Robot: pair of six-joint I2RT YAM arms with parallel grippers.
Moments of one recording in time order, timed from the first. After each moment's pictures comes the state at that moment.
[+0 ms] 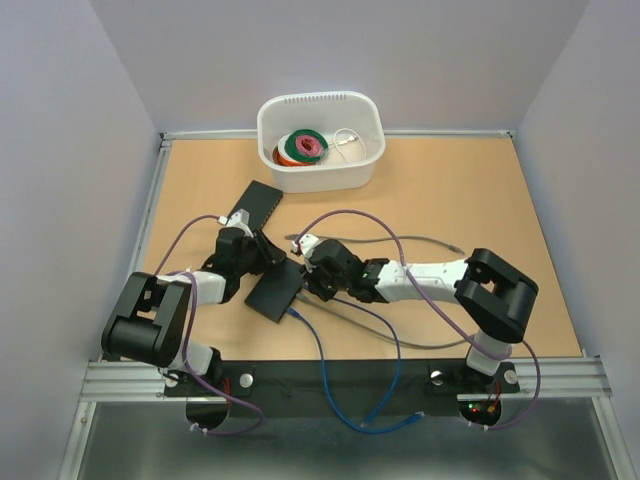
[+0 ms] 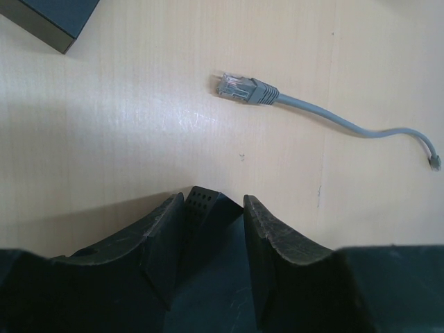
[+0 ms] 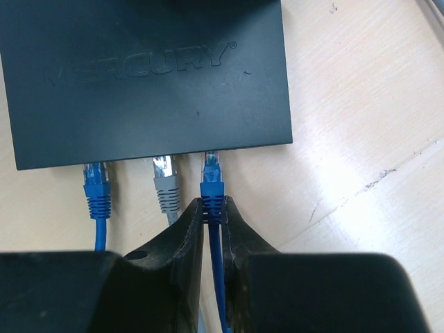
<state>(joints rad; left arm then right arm) -0.28 1.44 0.39 0.45 0.22 -0.73 1.03 1.73 0.98 0.03 0.05 0.14</state>
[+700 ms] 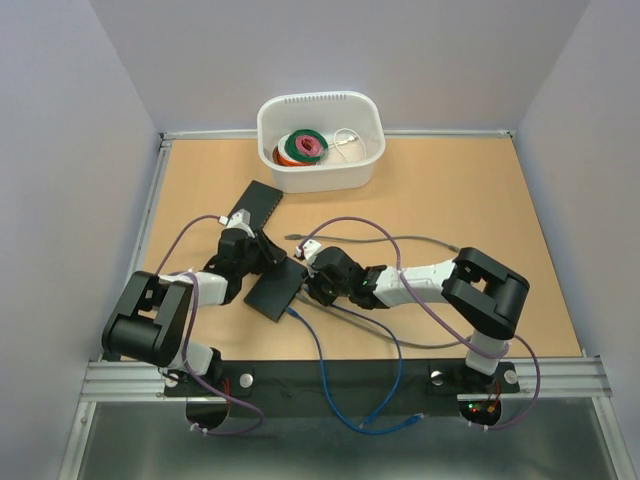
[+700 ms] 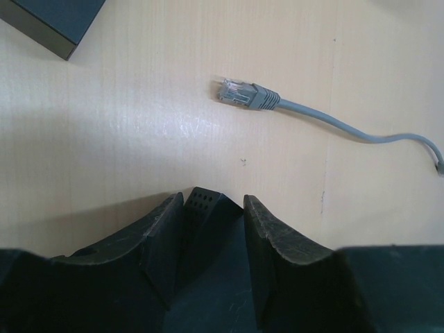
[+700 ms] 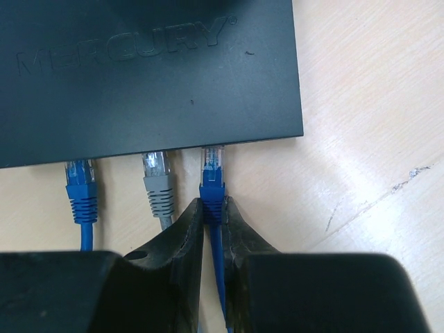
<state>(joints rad) -0.30 1.44 0.38 0.48 0.18 -0.73 1.03 1.78 0.90 0.18 0.05 0.18</state>
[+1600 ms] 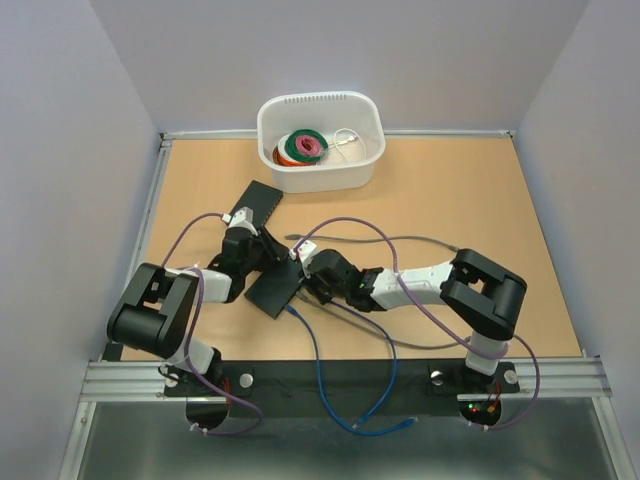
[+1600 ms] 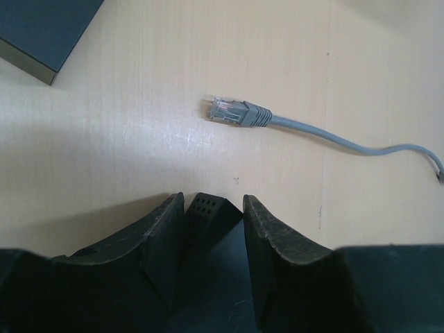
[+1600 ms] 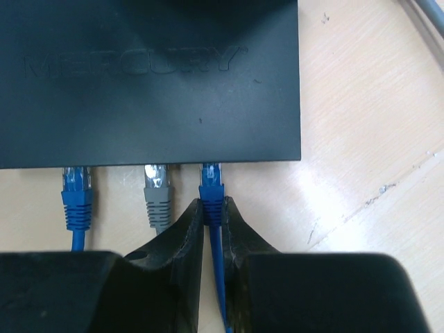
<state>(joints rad) -0.33 1.50 0.40 0.54 0.14 -0.74 1.06 1.79 0.91 0.22 0.14 0.11</state>
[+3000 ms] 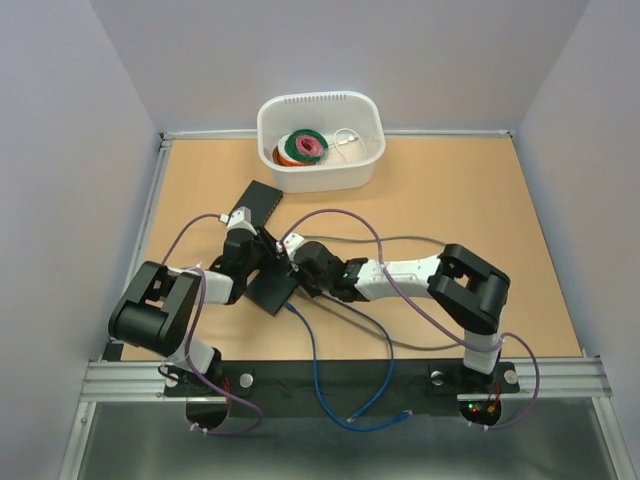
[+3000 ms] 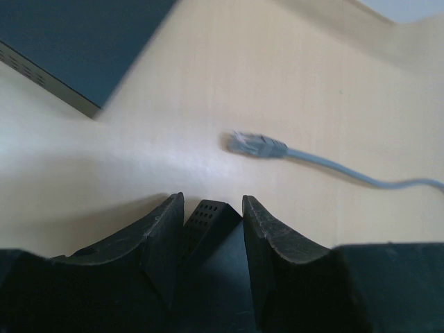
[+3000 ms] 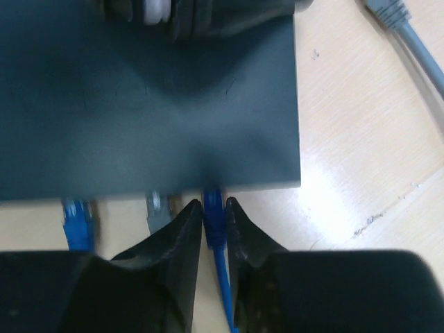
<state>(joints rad) -0.34 1.52 0.38 0.62 0.01 -0.72 1.06 1.89 1.13 0.00 0.19 0.10</state>
